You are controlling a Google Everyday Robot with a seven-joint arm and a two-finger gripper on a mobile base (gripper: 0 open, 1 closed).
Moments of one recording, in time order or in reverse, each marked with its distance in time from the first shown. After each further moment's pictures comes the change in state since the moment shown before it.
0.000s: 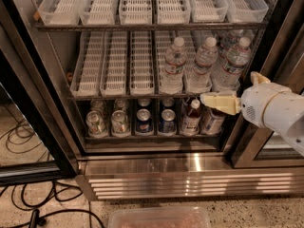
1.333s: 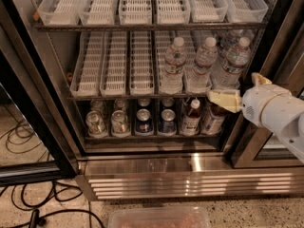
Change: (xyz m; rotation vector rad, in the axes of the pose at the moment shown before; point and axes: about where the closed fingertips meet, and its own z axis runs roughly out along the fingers) arm 0.011 -0.024 0.012 0.091 -0.018 0.004
